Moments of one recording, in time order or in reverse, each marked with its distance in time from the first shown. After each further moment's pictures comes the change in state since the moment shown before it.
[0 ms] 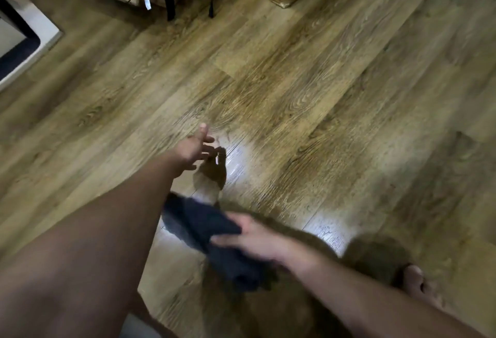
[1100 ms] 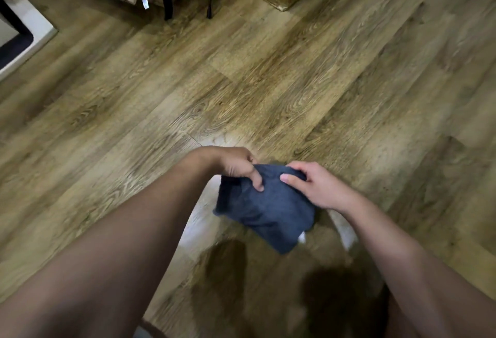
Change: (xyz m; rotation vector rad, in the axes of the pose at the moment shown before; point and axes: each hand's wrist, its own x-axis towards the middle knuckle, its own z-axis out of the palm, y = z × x) left_hand -0.034 0.061 0.062 0.576 -0.506 0.104; right_hand -0.040 -0.039 -0.137 -0.528 0.392 -0.293
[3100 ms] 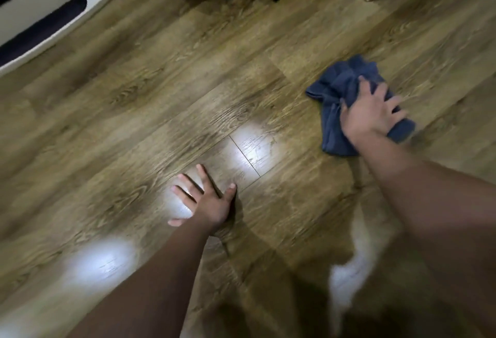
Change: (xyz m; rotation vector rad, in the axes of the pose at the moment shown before) left_hand 0.046 -0.180 0.059 -0.445 0.769 -0.544; right_hand 0.241 0.020 -0.042 -0.914 0.649 0.462
